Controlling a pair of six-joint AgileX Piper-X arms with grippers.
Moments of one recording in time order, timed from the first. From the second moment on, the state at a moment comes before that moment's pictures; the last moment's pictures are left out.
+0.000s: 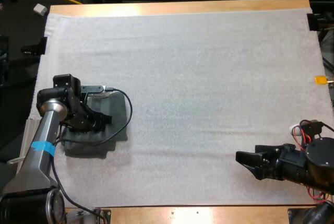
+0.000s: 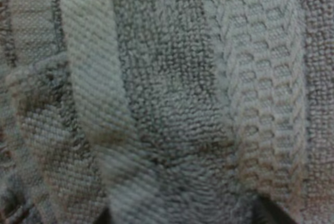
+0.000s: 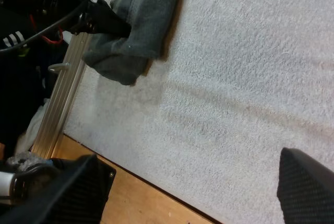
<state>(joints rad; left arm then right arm) 0.13 1.49 -0.90 1.01 0.11 -1.63 0.74 0.55 -0.78 0.94 -0.24 -1.19</state>
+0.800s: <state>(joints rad) 0.09 1.61 -1.04 0.93 0.11 -1.64 0.74 0.55 -0.78 0.94 -0.24 -1.19</state>
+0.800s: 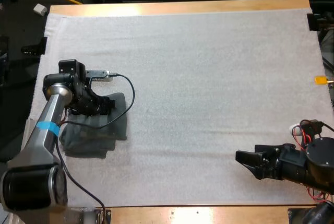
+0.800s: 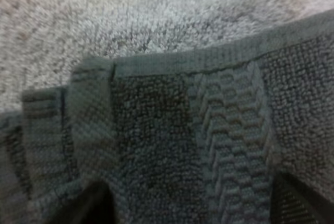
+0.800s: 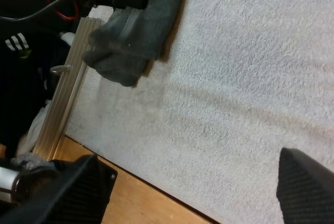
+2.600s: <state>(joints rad) 0.09 1.02 -1.19 1.25 0.16 -1.67 0.57 0.89 -0.77 0.76 -0.01 -1.43</state>
